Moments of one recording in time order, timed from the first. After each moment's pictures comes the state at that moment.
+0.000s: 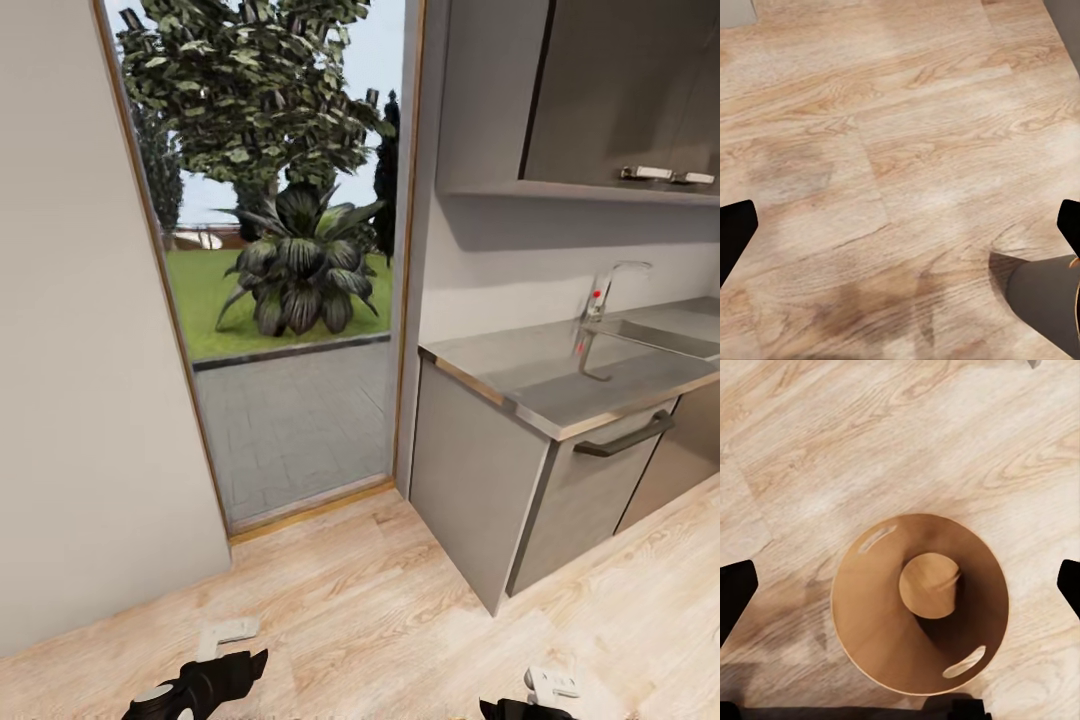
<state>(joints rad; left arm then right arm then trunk) 0.00 -0.02 -0.01 -1.39 0.20 0.65 0.06 0.00 0.01 -0.19 -1.20 0.00 0.63 0.21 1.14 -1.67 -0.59</state>
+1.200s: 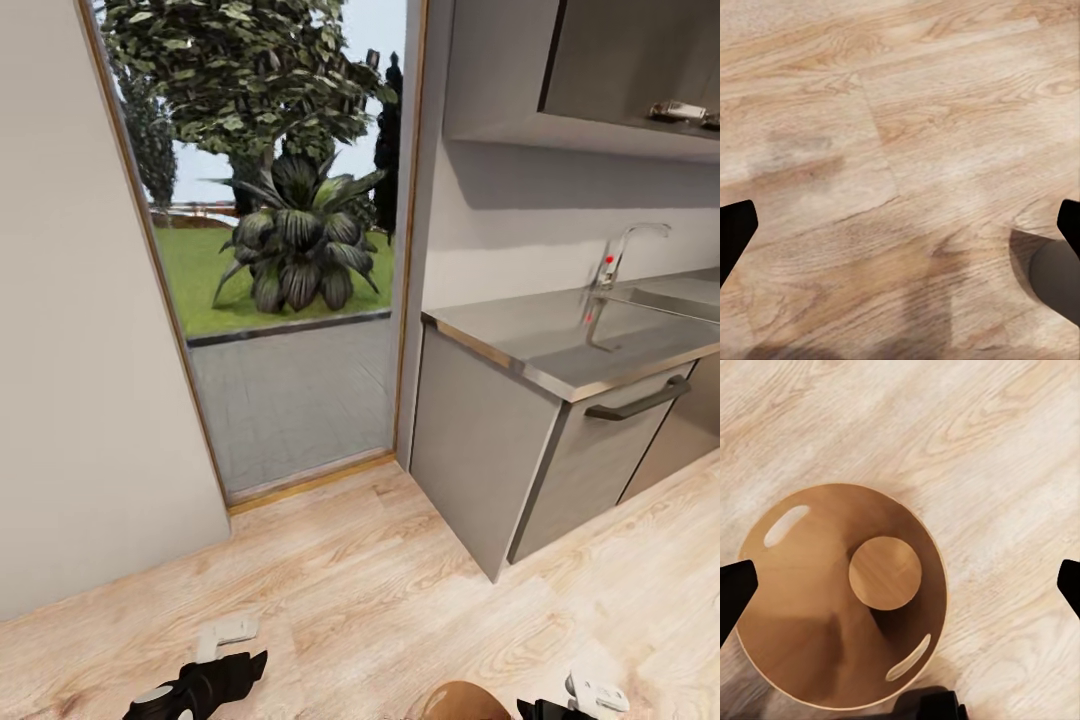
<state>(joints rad) 0.00 -0.02 -0.01 -1.38 0.20 0.64 0.07 0.00 -0.01 -0.33 -1.20 0.00 0.63 0.21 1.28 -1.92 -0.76</state>
